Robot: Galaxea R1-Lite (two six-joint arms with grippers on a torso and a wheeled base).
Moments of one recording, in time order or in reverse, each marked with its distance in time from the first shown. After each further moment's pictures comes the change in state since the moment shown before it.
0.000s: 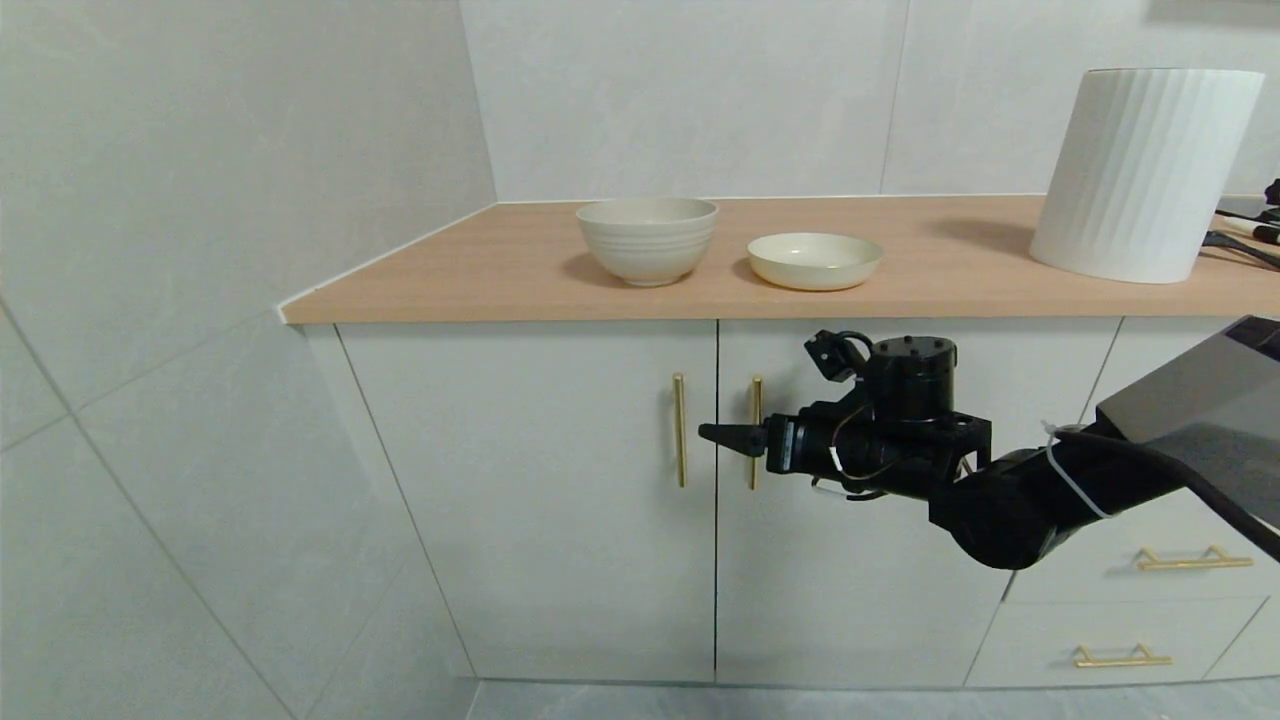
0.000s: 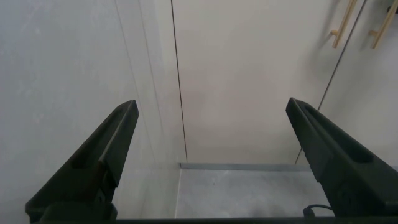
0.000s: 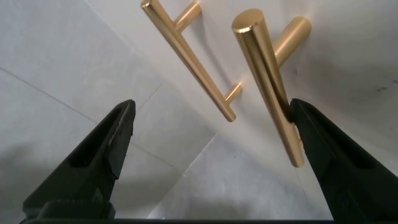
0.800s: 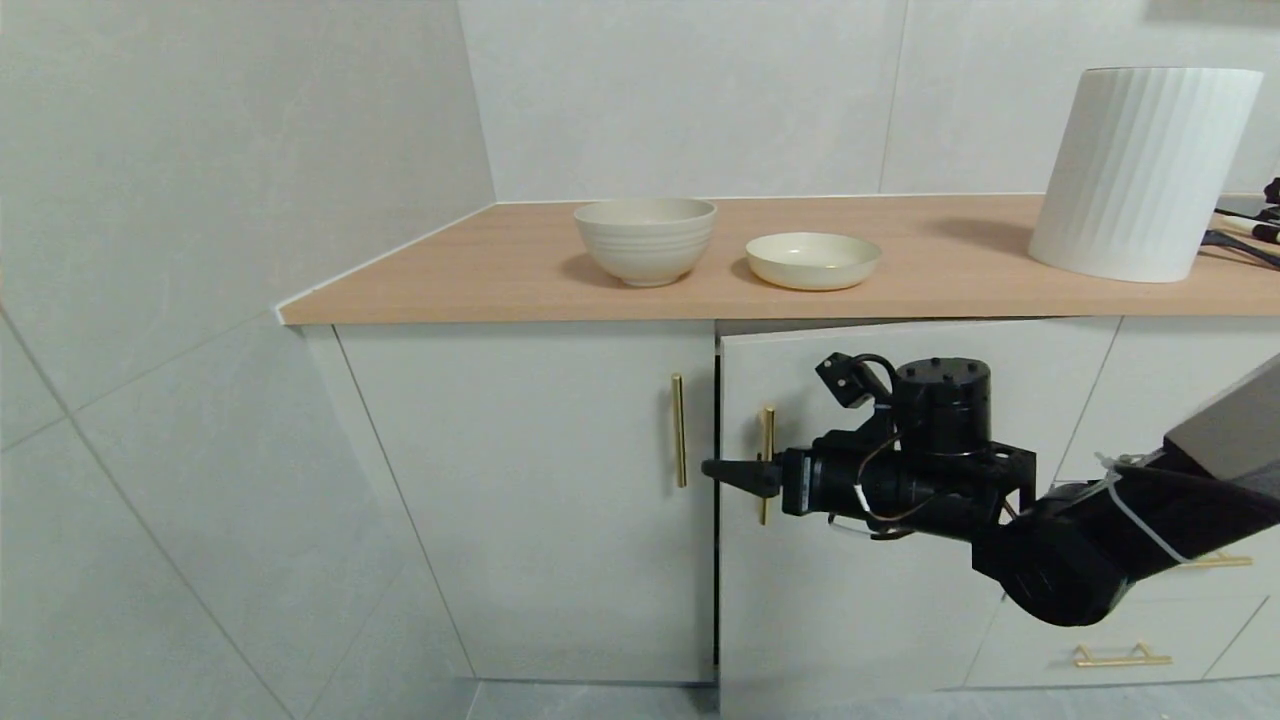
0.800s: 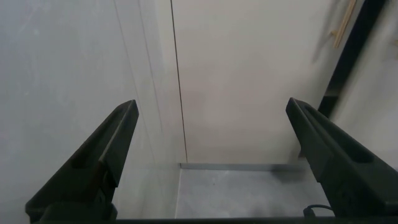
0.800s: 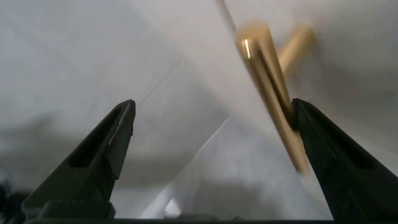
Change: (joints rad) left arm 0.000 0.000 0.000 0.000 0.000 0.000; right arm 0.064 -0.116 0.199 -0.053 0.034 -0.002
